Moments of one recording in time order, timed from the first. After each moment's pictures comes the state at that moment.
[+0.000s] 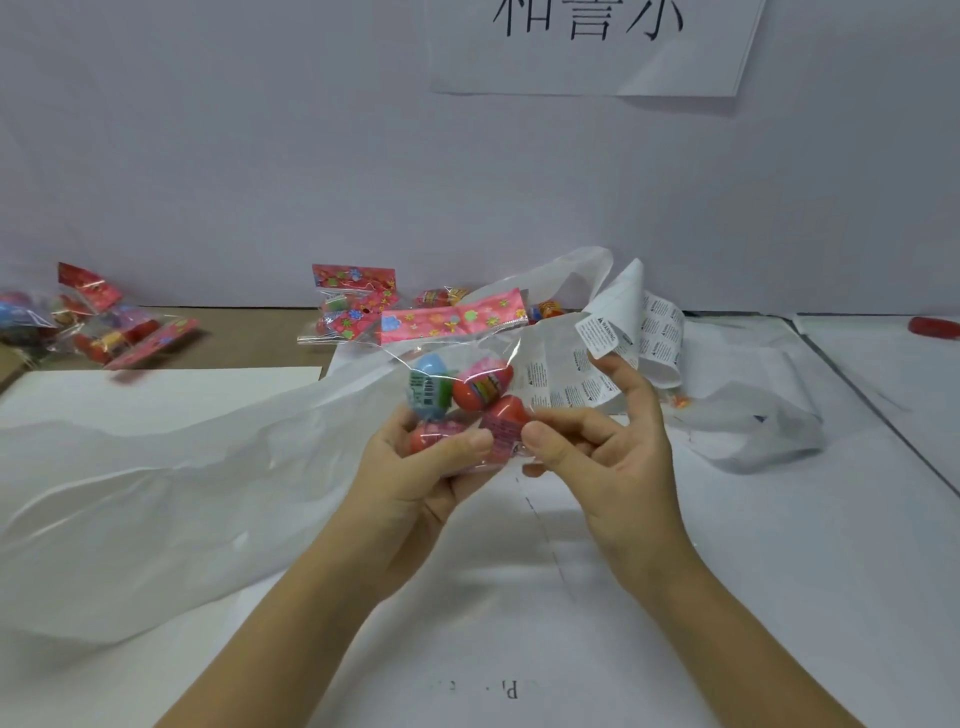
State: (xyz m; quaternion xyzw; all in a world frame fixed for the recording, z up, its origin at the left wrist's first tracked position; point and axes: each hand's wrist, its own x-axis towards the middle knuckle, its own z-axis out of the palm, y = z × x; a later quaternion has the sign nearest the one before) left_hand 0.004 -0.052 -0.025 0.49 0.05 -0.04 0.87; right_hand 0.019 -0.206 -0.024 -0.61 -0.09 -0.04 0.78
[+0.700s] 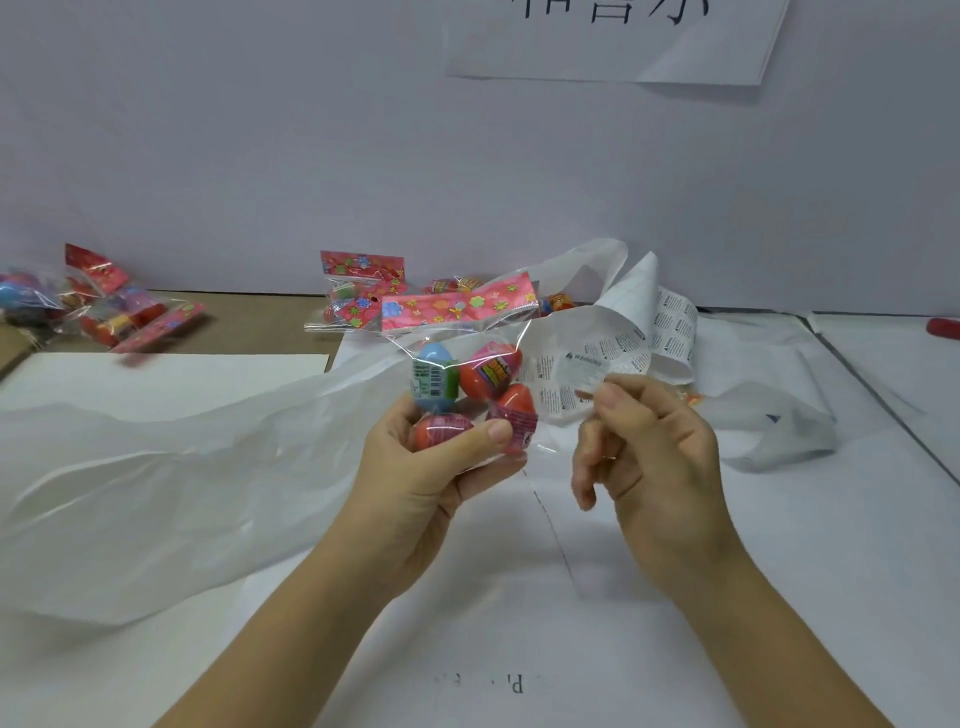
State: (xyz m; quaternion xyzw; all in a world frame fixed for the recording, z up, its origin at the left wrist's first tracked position) left_hand 0.002 -0.056 -0.020 0.49 0.09 -0.02 0.87; right_hand 0.018 -0.219 -0.012 -0.58 -0.09 0.01 0.81
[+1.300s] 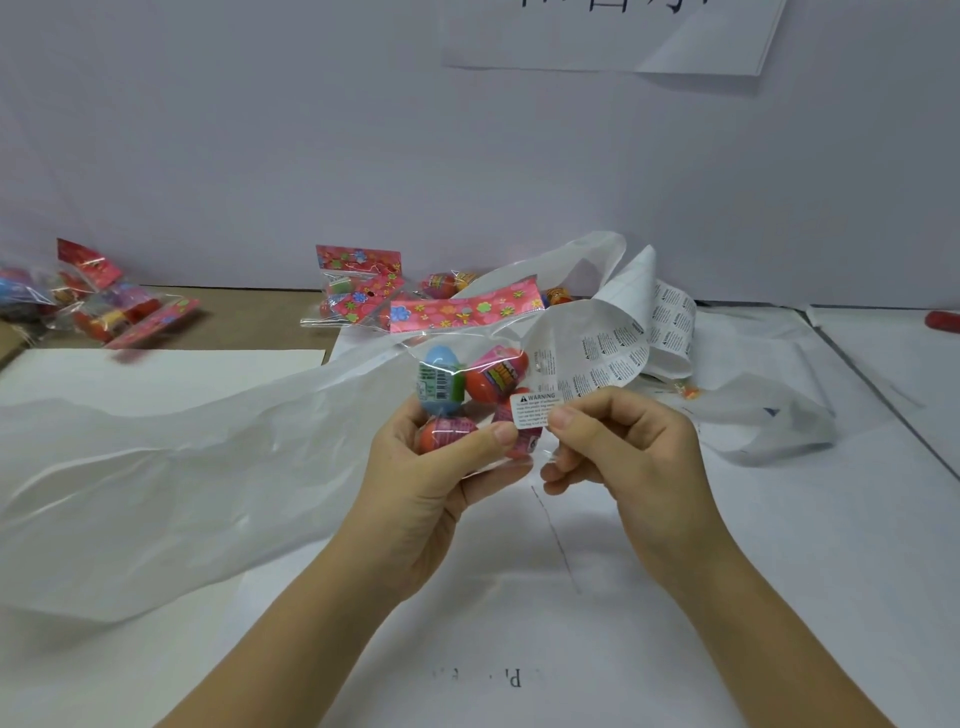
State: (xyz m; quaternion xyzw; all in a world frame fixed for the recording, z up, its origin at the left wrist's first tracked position) left_hand 0.000 -0.060 -0.026 0.51 0.06 -0.03 0.86; right_hand 0.016 -0.218 -0.012 -0.66 -0.09 0.02 0.75
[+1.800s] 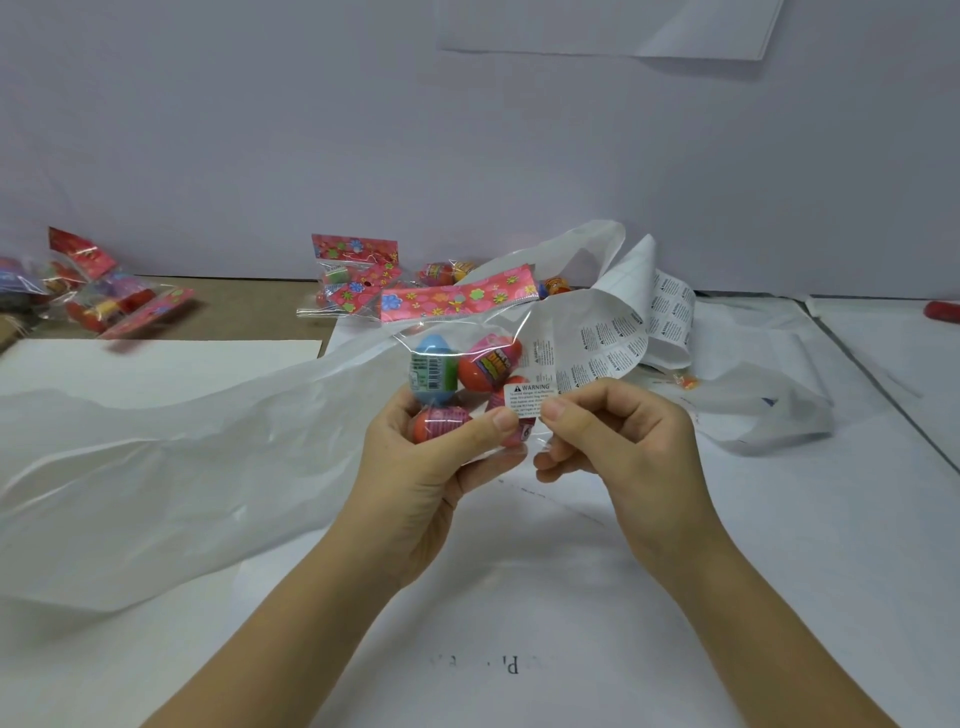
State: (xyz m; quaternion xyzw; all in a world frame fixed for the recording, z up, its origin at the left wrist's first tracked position) left_hand 0.001 -0.062 -0.026 0.51 0.07 -0.01 0.86; right_hand 0.012 -0.215 -0.009 -0.67 -0.09 0.00 0.74
